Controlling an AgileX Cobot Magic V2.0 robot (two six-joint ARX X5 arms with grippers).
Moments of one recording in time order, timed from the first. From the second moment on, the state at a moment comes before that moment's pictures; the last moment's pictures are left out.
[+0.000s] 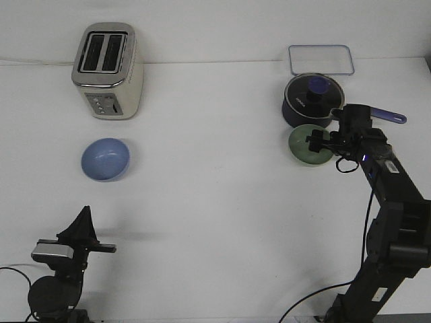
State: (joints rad) left arm -0.07 0.01 0.03 0.22 0.02 -0.02; right arm -0.14 1.88 1.45 -0.62 -0.11 0.18
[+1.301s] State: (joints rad) left arm -0.07 0.01 0.03 0.22 0.02 -0.02; right arm 0.27 1.01 1.11 -0.74 -0.26 0.21
